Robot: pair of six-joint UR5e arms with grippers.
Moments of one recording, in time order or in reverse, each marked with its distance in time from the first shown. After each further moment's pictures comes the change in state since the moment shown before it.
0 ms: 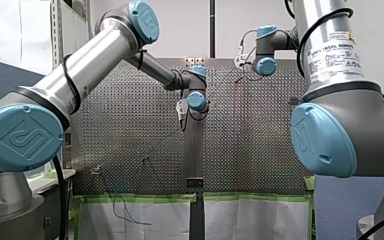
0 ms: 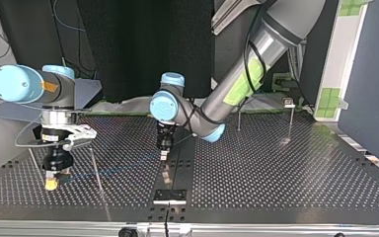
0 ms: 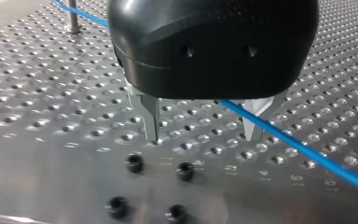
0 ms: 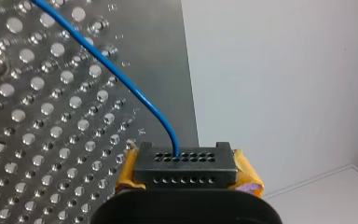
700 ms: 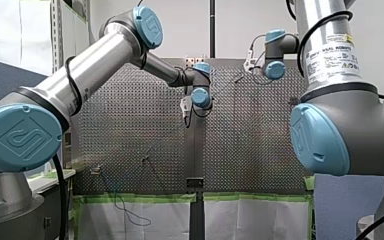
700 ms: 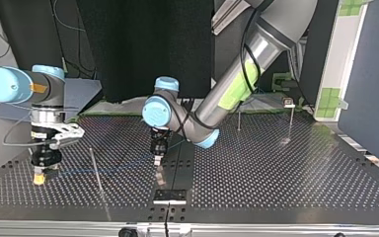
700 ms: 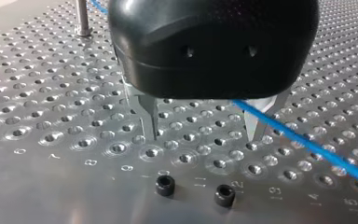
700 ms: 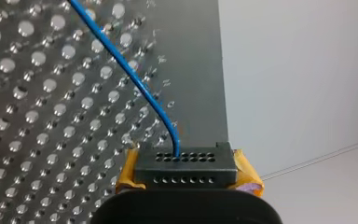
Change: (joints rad) left arm -0.013 -0.033 0.114 -0.072 -0.002 -0.005; right arm -0.071 0.009 0.030 0.000 -0.022 0.028
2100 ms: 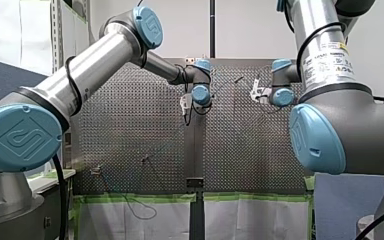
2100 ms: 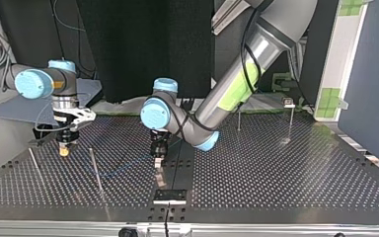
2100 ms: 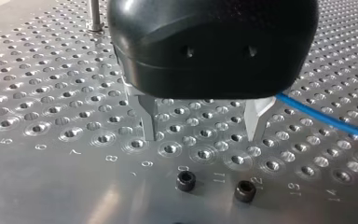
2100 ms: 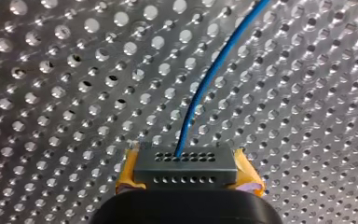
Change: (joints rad) left arm -0.001 0.000 0.028 -0.032 -0.021 -0.003; right arm -0.050 0.122 0.131 -0.065 -0.048 0.011
